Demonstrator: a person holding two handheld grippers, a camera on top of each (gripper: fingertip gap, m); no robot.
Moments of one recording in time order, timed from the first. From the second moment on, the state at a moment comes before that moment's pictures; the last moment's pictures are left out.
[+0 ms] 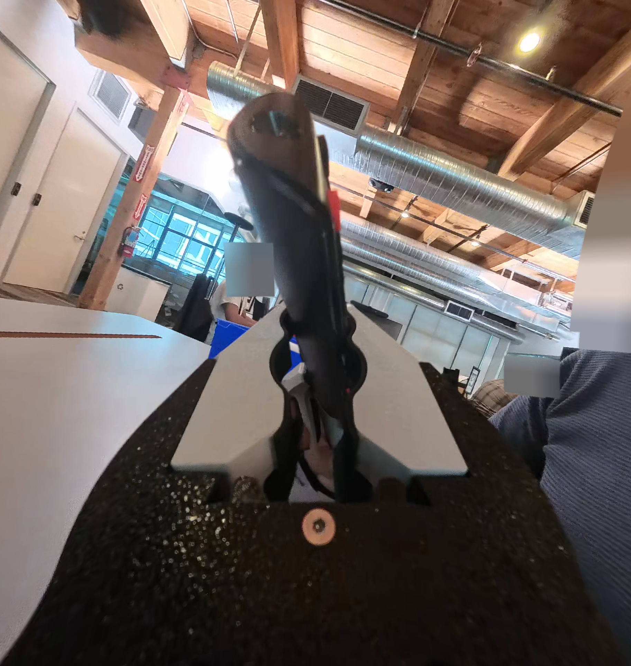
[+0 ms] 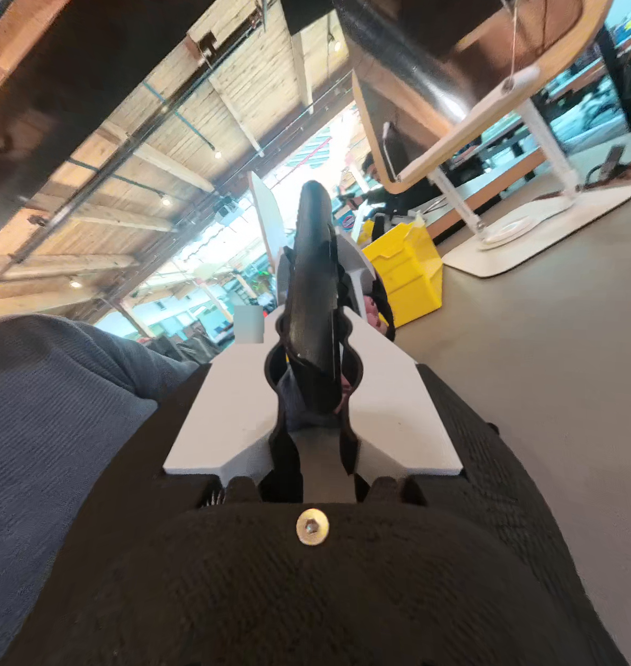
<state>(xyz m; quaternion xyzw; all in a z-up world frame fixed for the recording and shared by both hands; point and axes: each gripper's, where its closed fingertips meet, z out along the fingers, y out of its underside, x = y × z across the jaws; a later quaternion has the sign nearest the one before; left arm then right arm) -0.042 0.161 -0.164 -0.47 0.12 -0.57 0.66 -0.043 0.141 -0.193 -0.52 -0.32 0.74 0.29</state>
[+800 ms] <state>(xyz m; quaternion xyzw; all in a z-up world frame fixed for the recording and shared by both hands) -0.066 0.180 -0.175 -0.47 -0.01 -0.69 0.55 -0.038 0.153 -0.215 -0.15 -0.65 -0.15 0.73</state>
